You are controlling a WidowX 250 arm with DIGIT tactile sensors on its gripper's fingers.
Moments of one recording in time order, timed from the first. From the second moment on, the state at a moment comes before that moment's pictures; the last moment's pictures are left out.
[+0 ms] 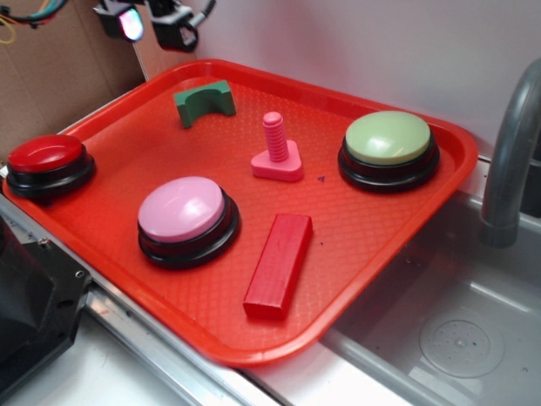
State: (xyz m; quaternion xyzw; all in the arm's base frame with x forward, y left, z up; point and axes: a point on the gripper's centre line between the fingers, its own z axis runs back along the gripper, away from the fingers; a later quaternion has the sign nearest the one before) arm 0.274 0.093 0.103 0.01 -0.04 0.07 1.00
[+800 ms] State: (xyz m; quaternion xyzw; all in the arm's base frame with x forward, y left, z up) arm 0.294 0.104 0.023 0.03 0.01 -0.08 1.00
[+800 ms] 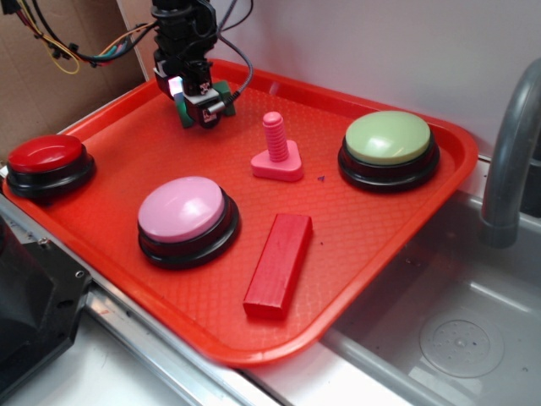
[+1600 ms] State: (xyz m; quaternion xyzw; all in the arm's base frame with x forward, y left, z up) arm 0.276 0.076 0.077 0.05 -0.02 -0.01 1.00
